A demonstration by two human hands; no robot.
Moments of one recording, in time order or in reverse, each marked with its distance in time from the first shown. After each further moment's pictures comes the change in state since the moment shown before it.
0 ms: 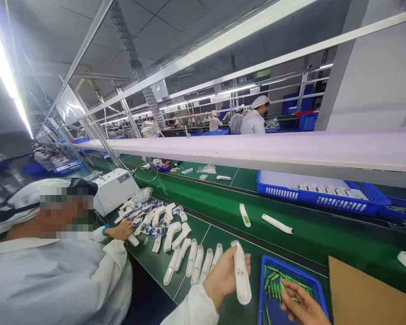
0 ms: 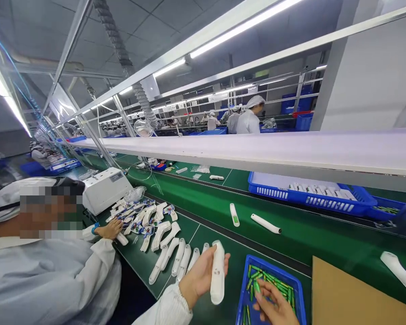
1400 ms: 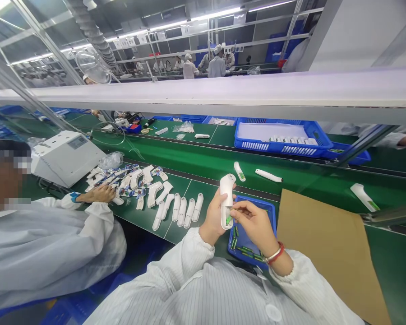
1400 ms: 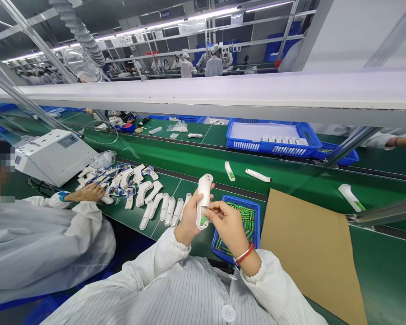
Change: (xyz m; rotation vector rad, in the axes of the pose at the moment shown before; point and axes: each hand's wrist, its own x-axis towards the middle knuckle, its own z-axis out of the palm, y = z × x) left_hand -0.022 -0.023 0.036 0.139 -0.305 0.259; right_hand -0.049 -0.068 0.078 -0.427 -0.079 -0.522
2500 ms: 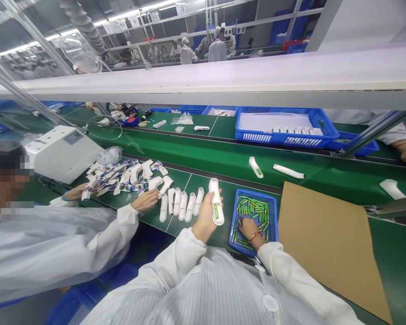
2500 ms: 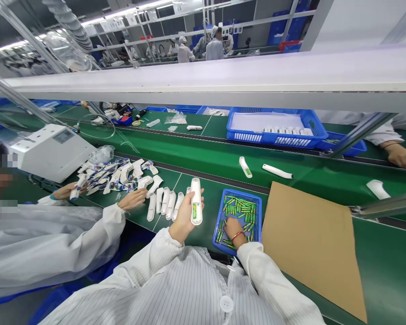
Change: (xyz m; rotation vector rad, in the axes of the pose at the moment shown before) left_hand 0.009 -0.006 -0.041 -0.020 0.407 -0.031; right_hand 0.000 0.200 0.001 -0.800 -0.223 0.527
